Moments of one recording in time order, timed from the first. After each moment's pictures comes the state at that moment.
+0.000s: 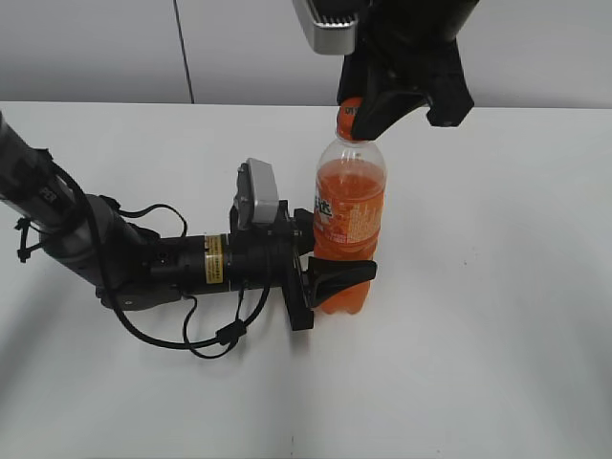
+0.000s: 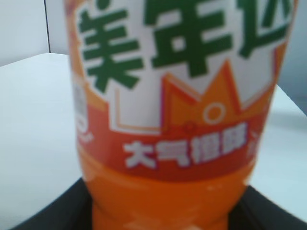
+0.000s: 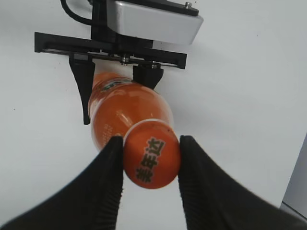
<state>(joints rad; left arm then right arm) -0.46 2.38 -1.07 1.04 -1.28 -0.36 0.60 1.81 -1.71 0.16 1.22 -1.39</state>
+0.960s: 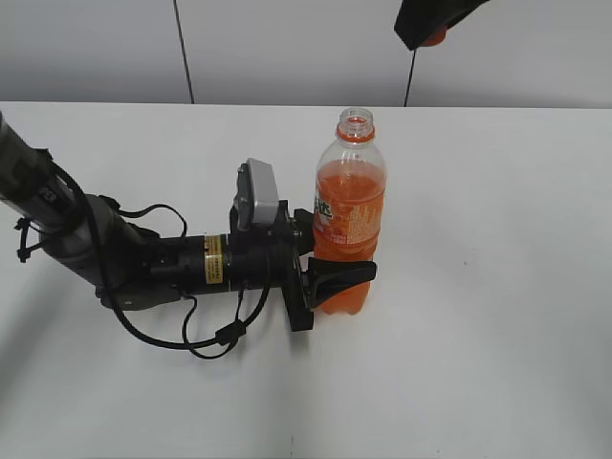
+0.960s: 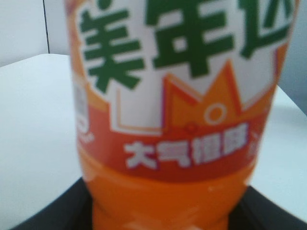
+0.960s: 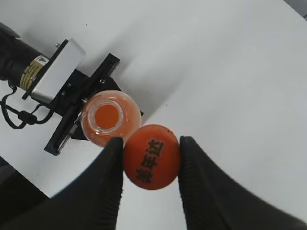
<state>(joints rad) -0.46 2.38 -1.07 1.04 -1.28 -0.36 0.58 1.63 -1.71 0.03 1.22 -0.21</state>
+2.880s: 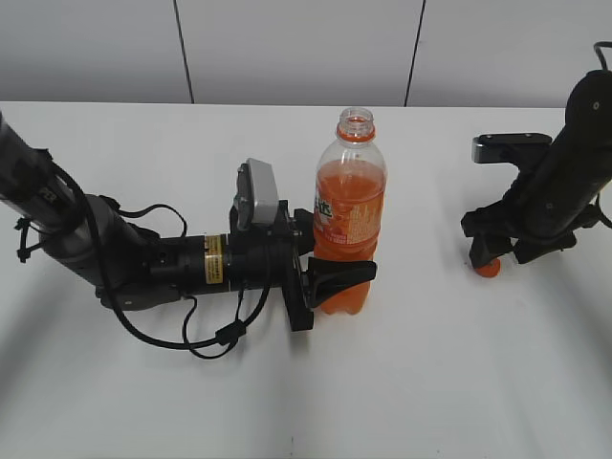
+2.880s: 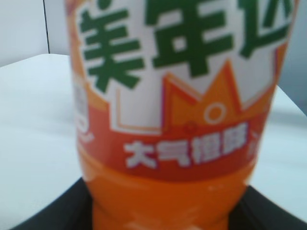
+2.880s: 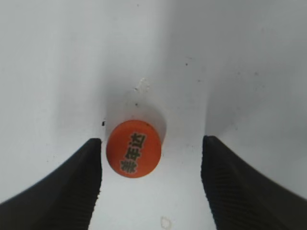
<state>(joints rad) -0.46 2.38 -1.07 1.04 -1.28 -0.36 0.14 2.00 -1.12 0.17 0.60 -0.17</state>
